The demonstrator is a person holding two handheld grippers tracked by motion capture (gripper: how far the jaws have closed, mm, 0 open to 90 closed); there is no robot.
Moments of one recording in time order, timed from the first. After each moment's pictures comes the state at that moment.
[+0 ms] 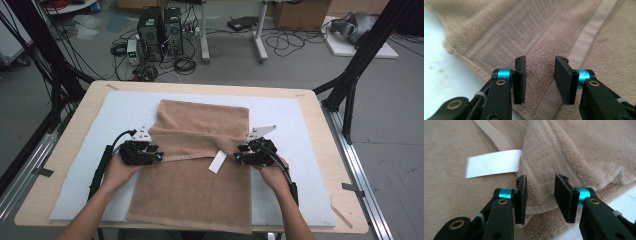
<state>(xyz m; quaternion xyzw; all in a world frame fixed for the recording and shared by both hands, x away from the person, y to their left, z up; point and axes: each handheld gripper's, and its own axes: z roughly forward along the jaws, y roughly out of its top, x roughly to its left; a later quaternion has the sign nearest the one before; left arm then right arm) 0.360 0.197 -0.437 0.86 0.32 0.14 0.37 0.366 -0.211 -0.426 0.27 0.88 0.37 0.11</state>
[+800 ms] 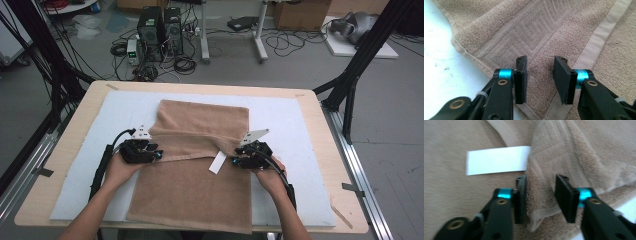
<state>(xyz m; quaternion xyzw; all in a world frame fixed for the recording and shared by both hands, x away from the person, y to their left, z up) 0.363 0.198 -0.437 0.86 0.33 0.15 0.36 0.358 -0.197 -0.428 0.26 0.90 0.34 0.13</state>
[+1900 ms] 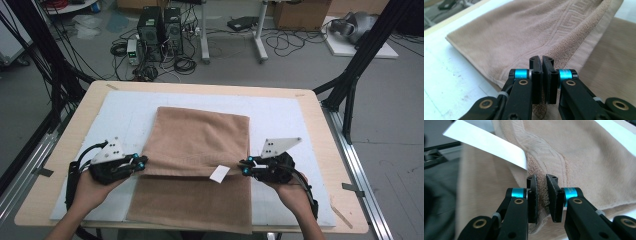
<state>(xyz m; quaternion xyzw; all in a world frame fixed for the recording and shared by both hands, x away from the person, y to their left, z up) 0.251 0.228 -0.363 0.84 0.24 0.19 0.45 0.275 -0.223 -0.351 0.18 0.87 0.44 0.08</state>
